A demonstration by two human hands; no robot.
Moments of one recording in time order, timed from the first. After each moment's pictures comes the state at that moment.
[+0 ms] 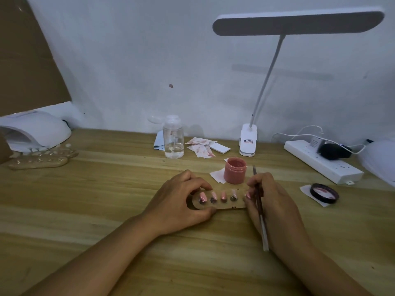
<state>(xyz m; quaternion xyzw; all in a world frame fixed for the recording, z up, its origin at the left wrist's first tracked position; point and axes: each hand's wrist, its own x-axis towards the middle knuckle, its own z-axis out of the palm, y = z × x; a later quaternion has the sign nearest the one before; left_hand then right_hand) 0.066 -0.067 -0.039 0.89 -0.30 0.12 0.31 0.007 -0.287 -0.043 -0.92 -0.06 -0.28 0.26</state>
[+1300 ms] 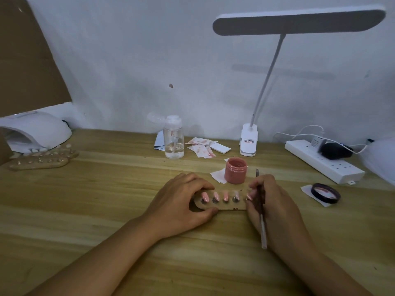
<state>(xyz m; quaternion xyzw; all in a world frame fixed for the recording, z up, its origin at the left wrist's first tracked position) 0.064 -0.069 -0.038 0.89 -0.33 0.16 0.26 0.003 -0.286 -0.040 -0.92 -0.07 -0.28 0.25</state>
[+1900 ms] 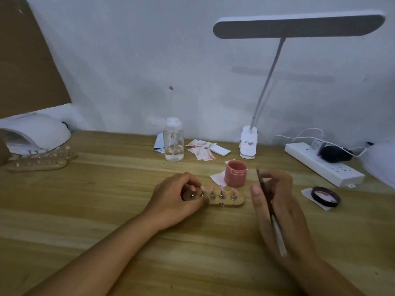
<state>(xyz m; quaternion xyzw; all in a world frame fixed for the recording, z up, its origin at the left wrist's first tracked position) 0.079 -0.065 -0.042 0.89 -0.21 0.10 0.40 -0.011 -0.273 -0.023 -0.87 -0.08 -0.35 0.35</state>
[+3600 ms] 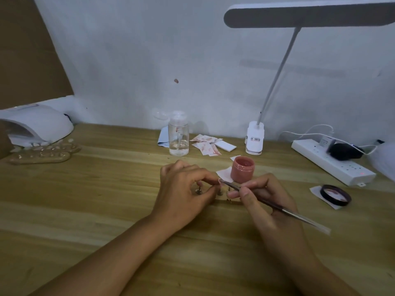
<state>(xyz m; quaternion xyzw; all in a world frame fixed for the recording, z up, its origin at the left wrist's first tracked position) 0.063 -0.077 -0.032 0.85 -0.25 0.28 0.37 -0.012 -0.241 -0.018 -0.73 -0.12 -0.26 0.62</state>
